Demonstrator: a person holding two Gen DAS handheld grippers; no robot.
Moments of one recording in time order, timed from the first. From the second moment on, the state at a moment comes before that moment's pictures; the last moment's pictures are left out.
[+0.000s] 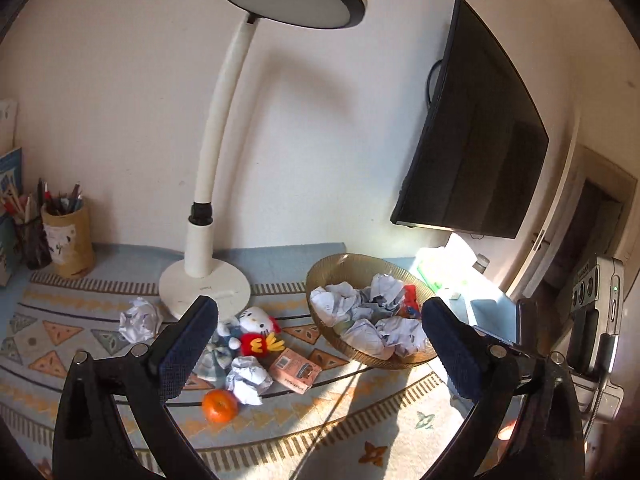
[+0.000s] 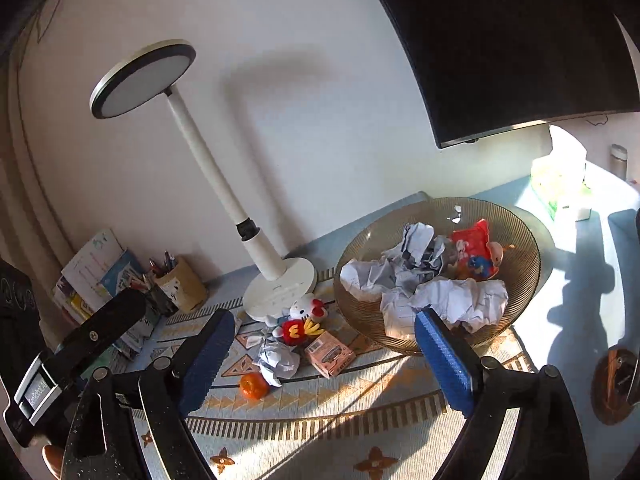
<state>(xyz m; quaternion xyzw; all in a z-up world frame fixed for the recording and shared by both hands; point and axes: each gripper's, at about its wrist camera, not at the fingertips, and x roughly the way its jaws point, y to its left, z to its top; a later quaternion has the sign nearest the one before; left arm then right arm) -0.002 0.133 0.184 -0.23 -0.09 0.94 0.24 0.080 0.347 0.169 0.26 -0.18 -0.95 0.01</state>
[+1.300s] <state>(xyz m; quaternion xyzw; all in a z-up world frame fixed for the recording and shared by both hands) -0.017 -0.006 0.018 -0.40 -0.20 0.89 0.06 0.049 0.252 0.041 0.36 0.00 -0.93 -0.07</state>
